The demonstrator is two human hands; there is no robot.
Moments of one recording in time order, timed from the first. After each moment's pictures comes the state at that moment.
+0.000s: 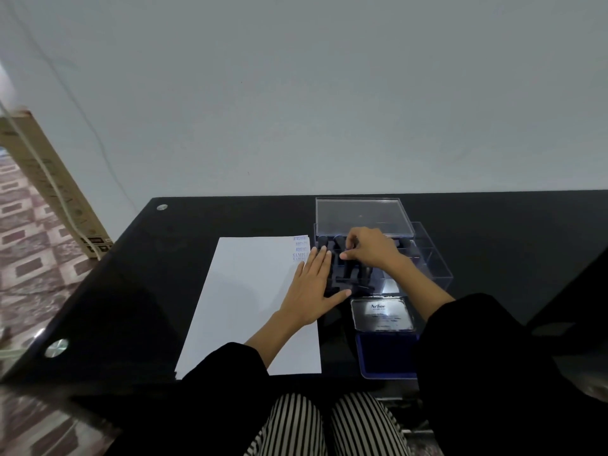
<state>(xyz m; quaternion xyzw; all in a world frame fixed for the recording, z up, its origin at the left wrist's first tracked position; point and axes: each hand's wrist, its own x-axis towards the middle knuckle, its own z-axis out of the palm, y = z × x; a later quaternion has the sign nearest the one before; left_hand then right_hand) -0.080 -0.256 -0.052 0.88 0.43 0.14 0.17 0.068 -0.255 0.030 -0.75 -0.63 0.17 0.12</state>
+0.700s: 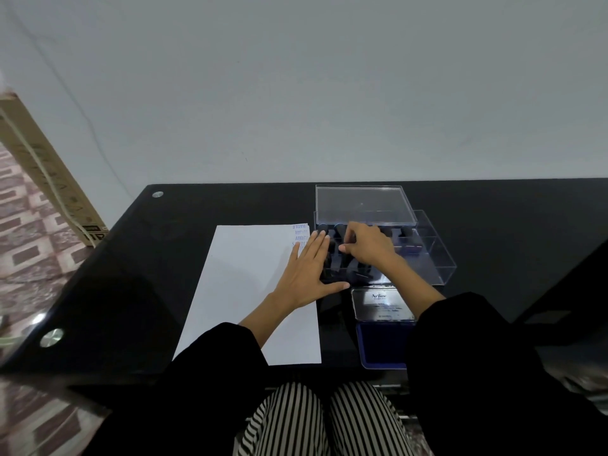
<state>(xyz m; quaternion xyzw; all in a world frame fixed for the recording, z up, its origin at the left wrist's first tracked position) -0.084 -0.243 -0.048 0.89 0.42 0.12 0.12 0.063 -0.253 0.009 -0.77 -0.61 0.16 0.13</state>
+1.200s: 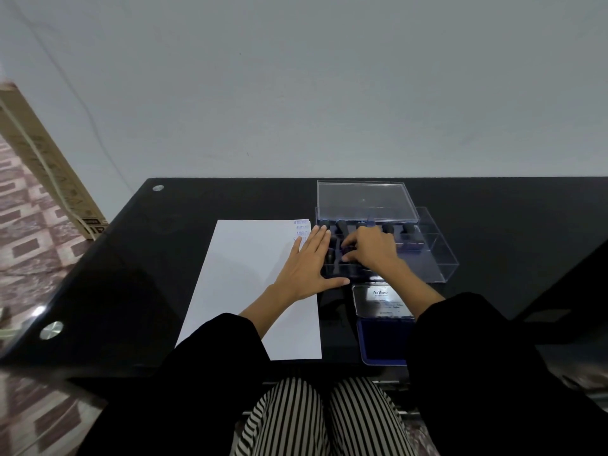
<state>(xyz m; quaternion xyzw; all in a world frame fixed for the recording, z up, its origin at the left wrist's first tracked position) -0.084 -0.238 -0.046 0.90 0.42 0.09 0.11 0.066 -0.251 -0.005 -0.76 -0.64 0.09 0.05</state>
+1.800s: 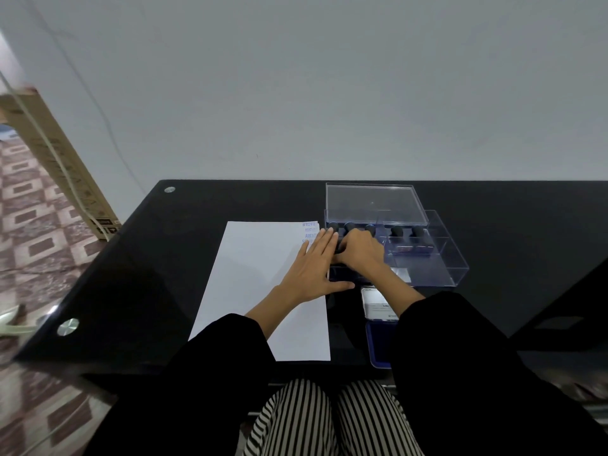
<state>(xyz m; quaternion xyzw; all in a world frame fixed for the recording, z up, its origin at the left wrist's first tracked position) -0.089 -0.238 -0.044 0.90 0.41 0.10 0.15 0.034 -0.239 -0.017 -0.79 -0.59 0.15 0.13</state>
